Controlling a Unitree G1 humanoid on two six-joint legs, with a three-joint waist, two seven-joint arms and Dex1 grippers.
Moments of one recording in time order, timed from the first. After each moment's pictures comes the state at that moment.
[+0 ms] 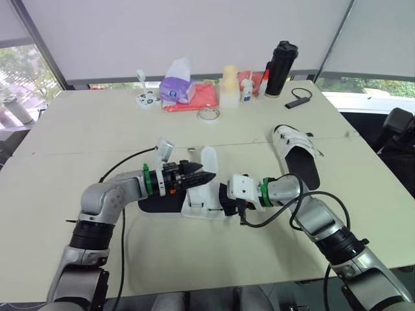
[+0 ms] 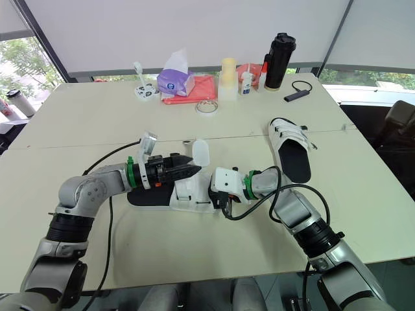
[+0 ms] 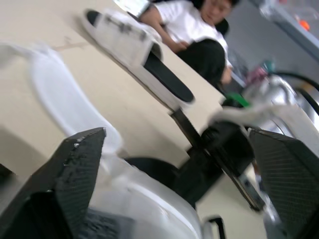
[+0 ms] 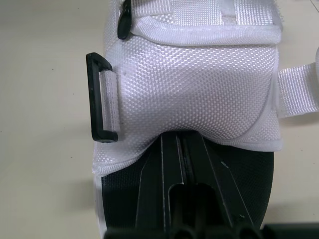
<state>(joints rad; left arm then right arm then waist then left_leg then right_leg) -0.56 0.41 0.04 0.04 -0.78 0.89 -0.80 -0.52 -0.56 0.42 -0.03 -0.03 0.27 1.04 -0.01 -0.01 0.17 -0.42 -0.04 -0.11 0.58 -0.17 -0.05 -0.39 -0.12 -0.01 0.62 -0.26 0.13</state>
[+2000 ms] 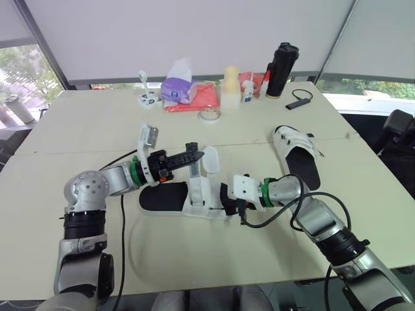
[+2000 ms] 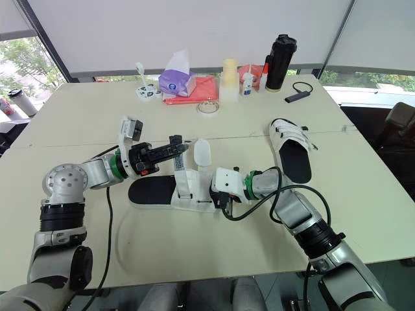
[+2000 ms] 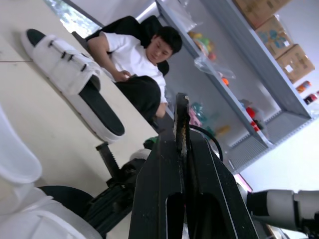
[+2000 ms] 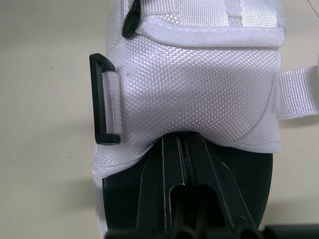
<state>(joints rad) -0.64 0.39 0.24 0.08 -1.04 1.22 -0.83 -0.51 -0.57 0.42 -0.04 -0.04 0.27 1.03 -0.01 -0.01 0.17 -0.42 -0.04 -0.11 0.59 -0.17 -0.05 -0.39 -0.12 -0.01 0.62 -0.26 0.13</state>
